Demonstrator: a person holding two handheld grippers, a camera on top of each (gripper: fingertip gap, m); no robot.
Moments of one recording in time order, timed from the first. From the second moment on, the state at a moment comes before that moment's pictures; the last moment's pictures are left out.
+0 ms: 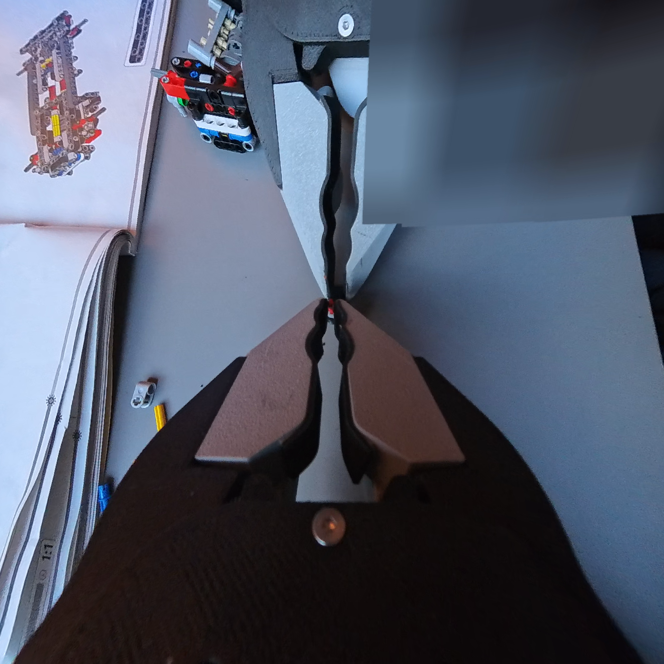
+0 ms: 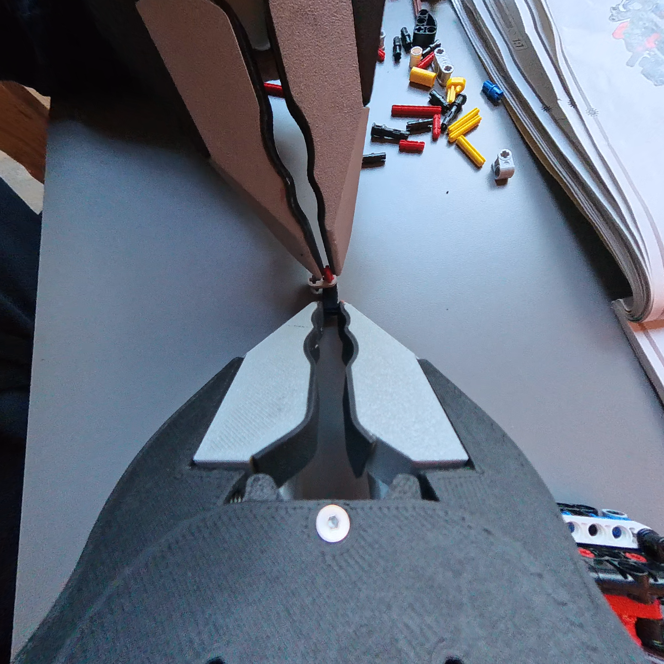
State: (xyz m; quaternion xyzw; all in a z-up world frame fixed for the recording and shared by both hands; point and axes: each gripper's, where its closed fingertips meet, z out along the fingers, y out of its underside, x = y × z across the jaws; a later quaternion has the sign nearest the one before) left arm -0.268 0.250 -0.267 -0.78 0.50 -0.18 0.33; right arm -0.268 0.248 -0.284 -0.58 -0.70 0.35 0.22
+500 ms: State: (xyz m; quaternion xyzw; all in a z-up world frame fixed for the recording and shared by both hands) left arm -0.271 0.248 -0.268 -0.79 0.47 -0.22 0.32; right arm -0.268 0.247 -0.283 -0.58 -0.70 0.35 0.22
